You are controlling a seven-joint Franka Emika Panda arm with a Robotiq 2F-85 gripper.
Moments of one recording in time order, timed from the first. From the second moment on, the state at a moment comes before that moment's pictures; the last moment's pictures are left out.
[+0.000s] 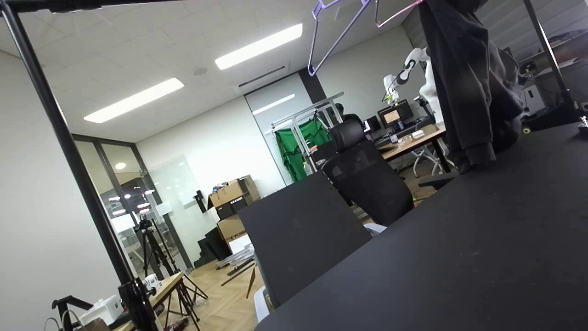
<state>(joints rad) -0.44 0.58 -0.20 -1.06 1.50 1.54 -0.78</state>
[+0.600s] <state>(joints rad) -0.47 0.67 -0.17 -0.91 1.49 1.64 -0.74</state>
